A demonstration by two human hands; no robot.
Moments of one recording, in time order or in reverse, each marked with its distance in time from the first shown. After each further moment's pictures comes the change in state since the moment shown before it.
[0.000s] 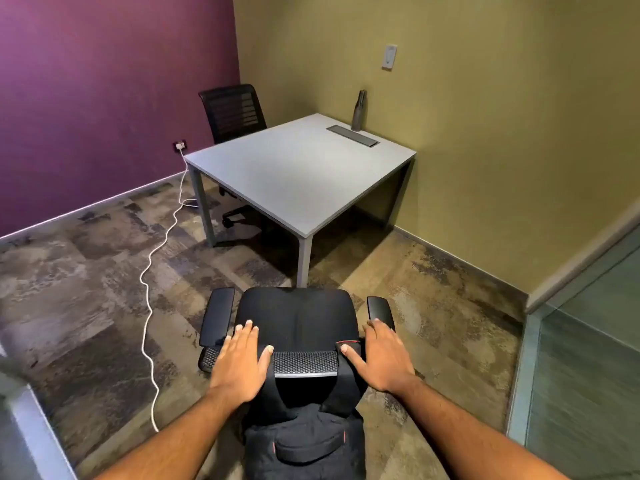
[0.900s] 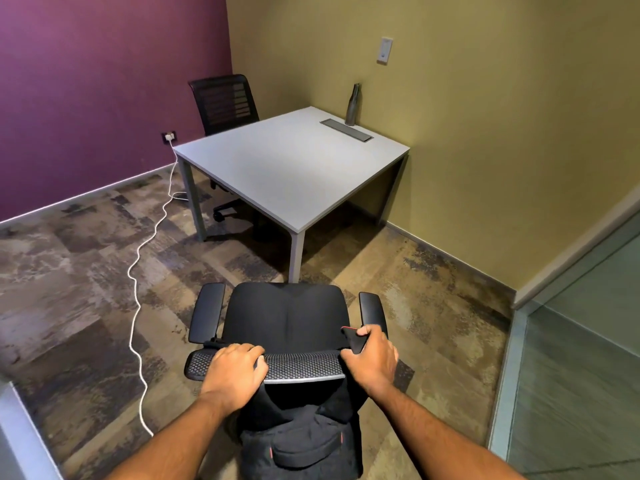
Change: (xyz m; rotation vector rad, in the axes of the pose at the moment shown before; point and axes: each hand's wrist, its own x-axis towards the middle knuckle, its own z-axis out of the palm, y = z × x) left_hand -0.007 0.004 0.005 0.096 0.059 0.178; right_hand -0.001 -0.016 0.023 0.555 0.146 0.510
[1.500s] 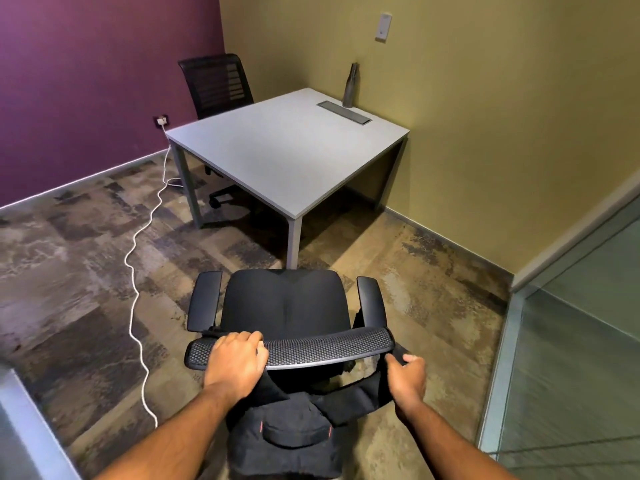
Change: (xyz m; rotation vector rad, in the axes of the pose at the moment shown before) left_hand -0.003 0.017 -0.001 0.016 0.104 -0.032; right_hand -0.005 0.086 -0.004 0.381 0.164 0.507
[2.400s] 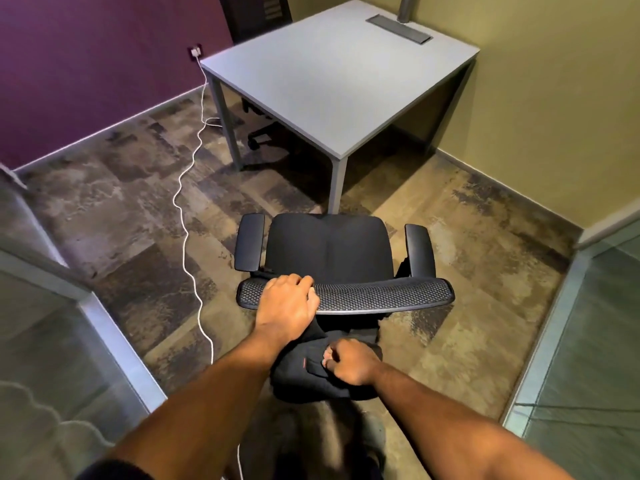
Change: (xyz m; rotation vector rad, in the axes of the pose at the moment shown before) left_hand 0.000 -0.004 0.004 0.050 -0.109 0.014; right_hand -0.100 0.032 0.120 -0.950 -0.982 -0.683
